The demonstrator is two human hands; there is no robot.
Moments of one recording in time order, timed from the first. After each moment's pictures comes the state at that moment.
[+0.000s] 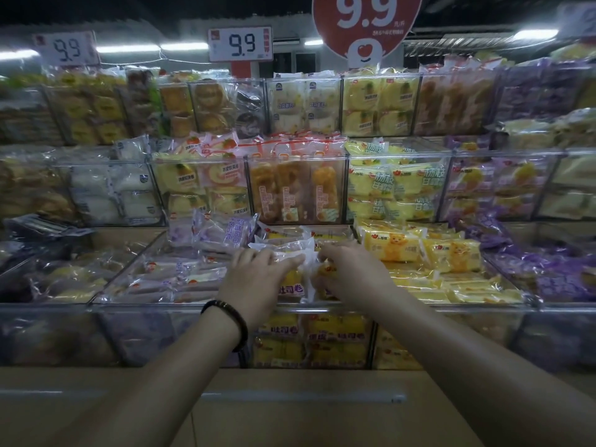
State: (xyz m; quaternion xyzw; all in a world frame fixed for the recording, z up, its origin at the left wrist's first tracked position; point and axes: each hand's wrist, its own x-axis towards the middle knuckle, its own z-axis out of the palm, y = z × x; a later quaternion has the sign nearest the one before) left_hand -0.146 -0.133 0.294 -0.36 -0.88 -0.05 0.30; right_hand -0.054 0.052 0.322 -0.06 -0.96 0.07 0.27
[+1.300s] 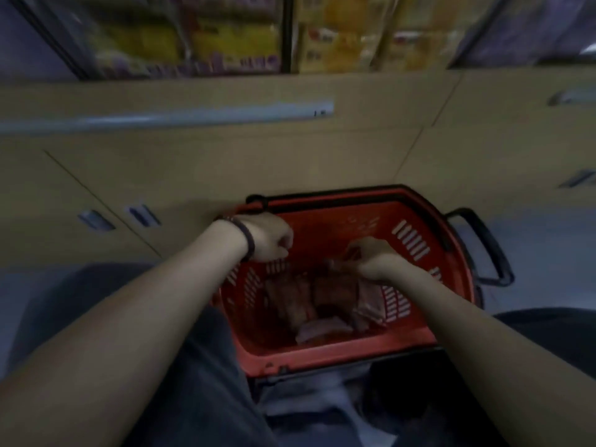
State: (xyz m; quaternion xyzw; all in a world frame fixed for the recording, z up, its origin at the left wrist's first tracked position) left_hand -0.024 -0.043 -0.005 -0.50 -0.80 0.05 -0.32; right_hand 0.137 0.144 -0.078 -0.26 -0.91 0.26 -0.19
